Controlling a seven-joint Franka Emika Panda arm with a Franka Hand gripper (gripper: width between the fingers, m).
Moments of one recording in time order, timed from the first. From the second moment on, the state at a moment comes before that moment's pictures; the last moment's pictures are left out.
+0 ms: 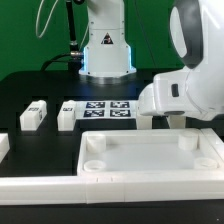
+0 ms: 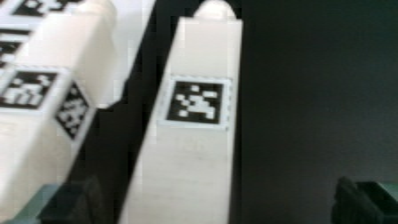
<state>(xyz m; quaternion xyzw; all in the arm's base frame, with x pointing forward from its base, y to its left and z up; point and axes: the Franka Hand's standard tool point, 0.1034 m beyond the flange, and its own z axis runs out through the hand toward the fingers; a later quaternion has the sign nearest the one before) 0.442 0.134 0.015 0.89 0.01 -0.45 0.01</state>
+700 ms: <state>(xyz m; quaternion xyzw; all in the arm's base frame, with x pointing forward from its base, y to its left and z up) 0.437 0.134 0.008 0.89 0.01 -0.45 0.01</state>
